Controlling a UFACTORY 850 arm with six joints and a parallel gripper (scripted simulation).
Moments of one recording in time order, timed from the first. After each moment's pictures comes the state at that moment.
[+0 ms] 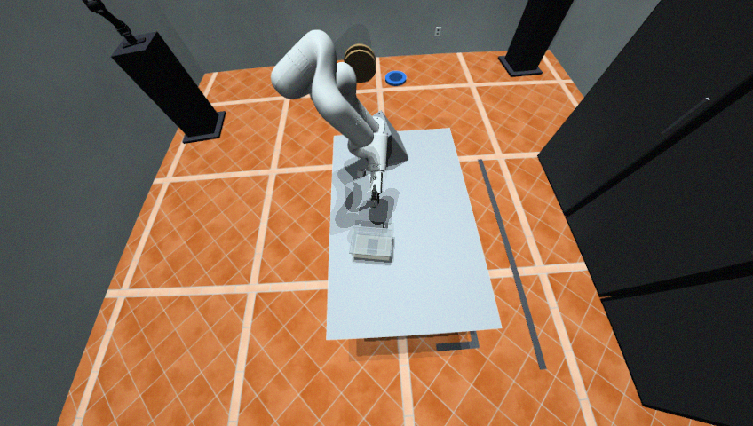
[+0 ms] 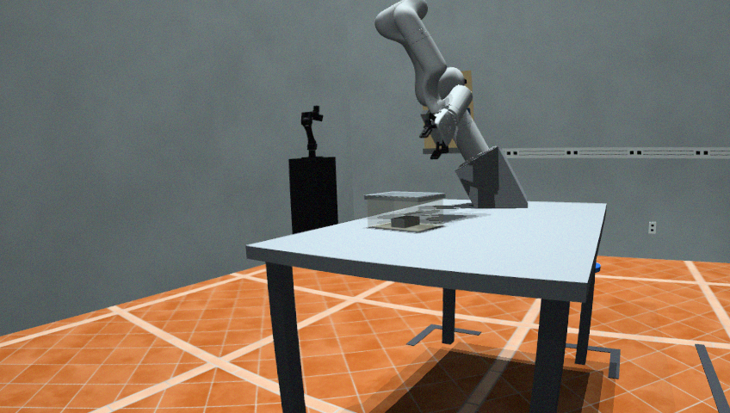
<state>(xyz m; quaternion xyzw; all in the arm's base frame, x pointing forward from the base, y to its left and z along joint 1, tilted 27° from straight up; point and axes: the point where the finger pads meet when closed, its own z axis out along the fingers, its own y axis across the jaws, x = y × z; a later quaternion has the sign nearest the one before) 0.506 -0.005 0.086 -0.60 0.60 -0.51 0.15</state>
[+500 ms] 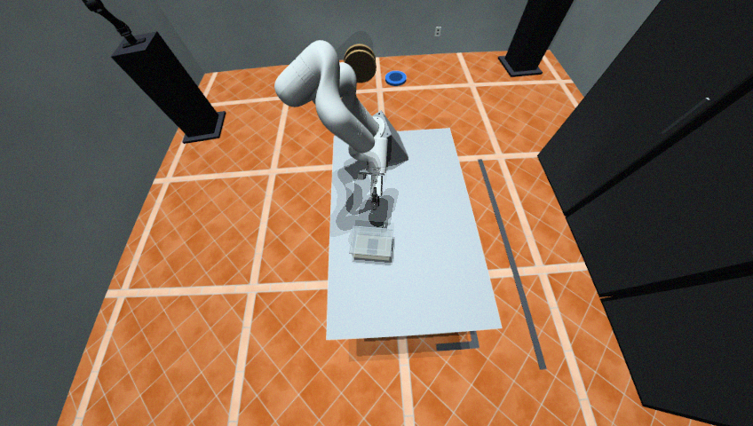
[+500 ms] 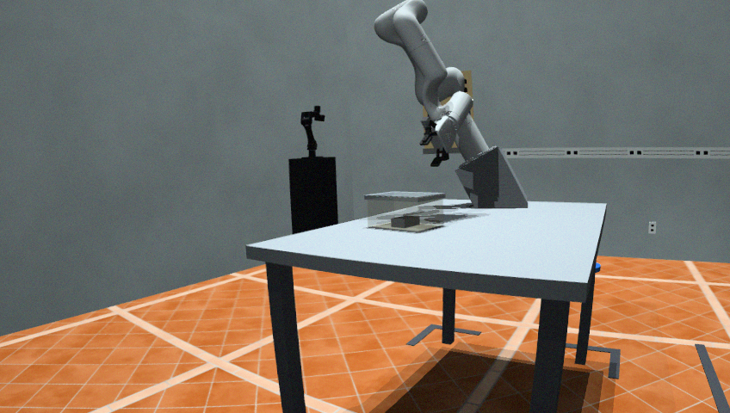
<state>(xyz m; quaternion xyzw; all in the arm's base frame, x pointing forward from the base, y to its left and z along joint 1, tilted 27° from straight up) 0.507 -0.016 0.065 -0.60 0.60 -0.51 0.15</state>
